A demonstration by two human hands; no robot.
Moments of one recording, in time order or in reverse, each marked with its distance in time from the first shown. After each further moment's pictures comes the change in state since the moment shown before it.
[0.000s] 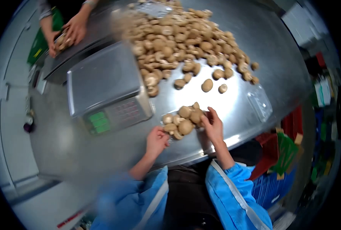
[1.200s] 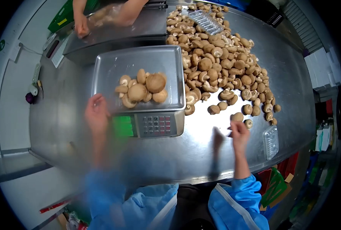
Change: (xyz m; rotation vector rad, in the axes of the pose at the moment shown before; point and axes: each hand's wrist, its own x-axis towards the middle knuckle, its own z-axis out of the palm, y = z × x) left_hand 0.019 0.134 -0.248 -0.015 0.775 0.639; right_hand 0.068 -0.088 0.027 -0.065 0.032 -0.078
